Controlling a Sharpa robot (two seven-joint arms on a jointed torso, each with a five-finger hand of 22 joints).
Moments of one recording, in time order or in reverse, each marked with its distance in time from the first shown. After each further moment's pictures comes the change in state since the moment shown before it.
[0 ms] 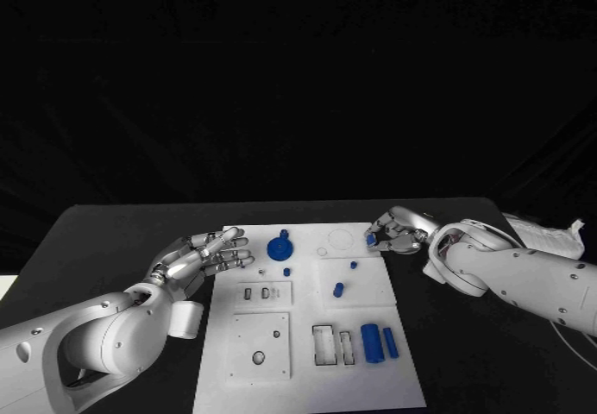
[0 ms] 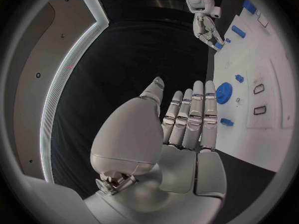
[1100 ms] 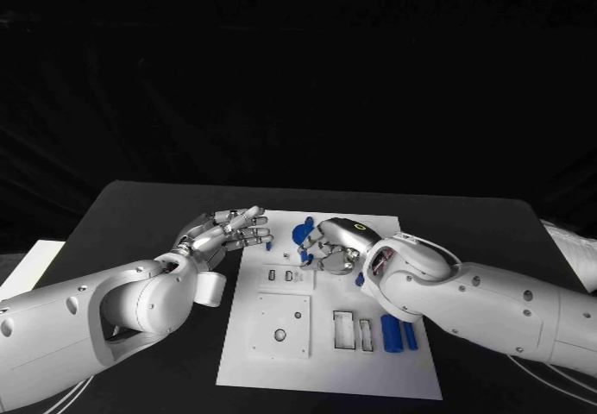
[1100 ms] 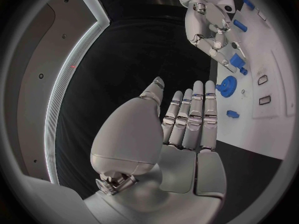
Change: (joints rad) left arm 0.000 0.016 0.000 -0.042 0.000 0.000 0.005; left_hand 0.000 0.000 0.003 -0.003 0.000 0.000 0.000 0.000 0.000 0.000 0.000 0.000 0.000 0.000 0.000 0.000 0.000 0.000 0.000 0.000 0.000 0.000; right arm -0.049 0.249 -0.019 0.247 -0.262 -0.033 -0.258; right_hand -0.053 0.010 0.000 0.006 0.006 0.000 0.000 0.000 0.000 -0.003 -0.003 -0.004 0.000 0.000 -0.007 -0.001 0.000 0.002 0.003 -0.003 0.000 0.001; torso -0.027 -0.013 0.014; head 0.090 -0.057
